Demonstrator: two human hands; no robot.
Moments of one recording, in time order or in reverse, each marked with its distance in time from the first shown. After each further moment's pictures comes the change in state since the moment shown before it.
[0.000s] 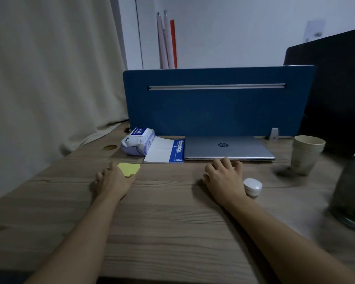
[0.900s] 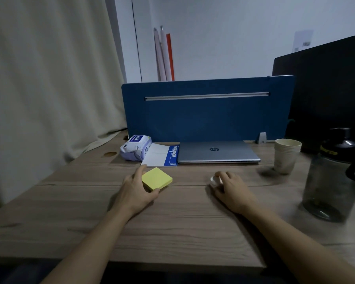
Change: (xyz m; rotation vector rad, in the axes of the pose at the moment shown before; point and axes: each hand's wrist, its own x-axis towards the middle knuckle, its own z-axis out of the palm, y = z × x) left_hand -0.079 0.030 -0.013 -0.245 -0.099 0.386; right_hand -0.041 0.050 -0.026 0.425 -0.288 0.148
